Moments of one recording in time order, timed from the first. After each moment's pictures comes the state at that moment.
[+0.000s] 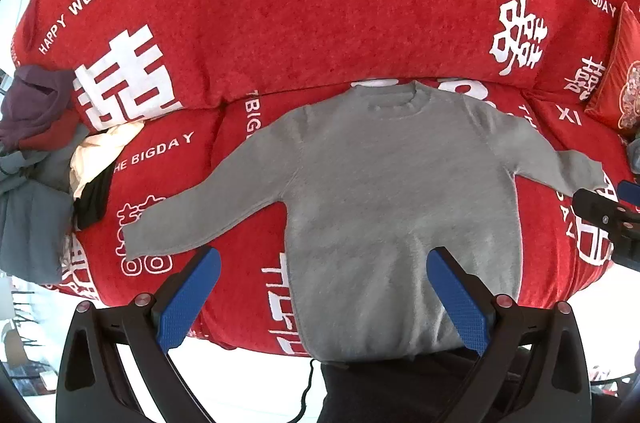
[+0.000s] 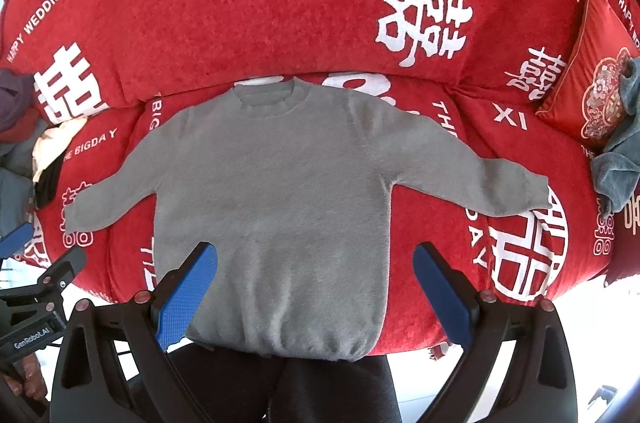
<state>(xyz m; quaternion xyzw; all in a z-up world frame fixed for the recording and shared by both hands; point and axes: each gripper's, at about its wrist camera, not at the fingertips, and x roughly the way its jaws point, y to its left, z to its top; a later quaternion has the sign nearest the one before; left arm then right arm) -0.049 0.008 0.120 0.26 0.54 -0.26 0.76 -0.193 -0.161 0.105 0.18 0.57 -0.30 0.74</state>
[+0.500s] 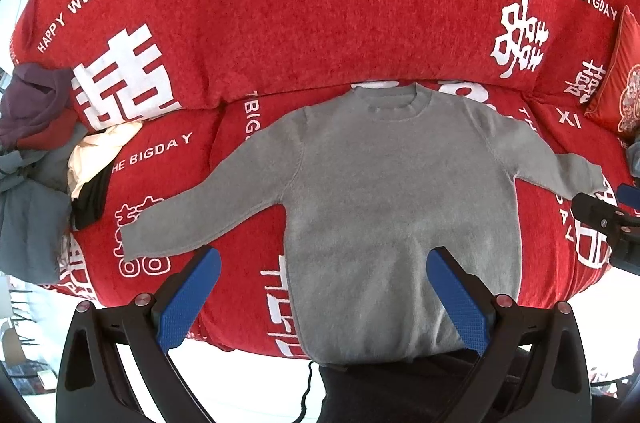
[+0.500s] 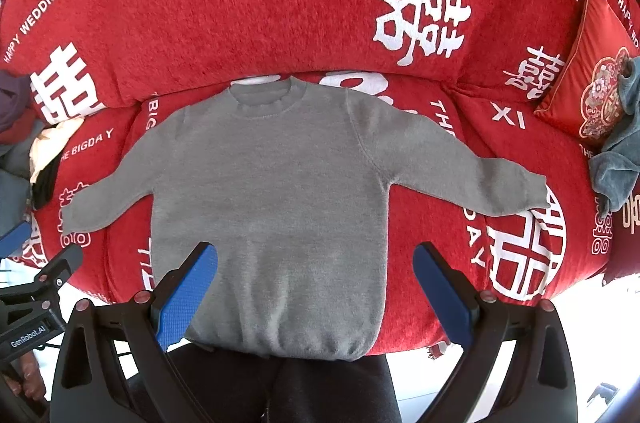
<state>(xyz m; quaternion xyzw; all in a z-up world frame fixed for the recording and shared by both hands) -0.045 0.008 0.118 0.25 0.55 -0.26 0.76 -0.191 -0.164 0.104 0.18 0.58 -0.30 0.74</state>
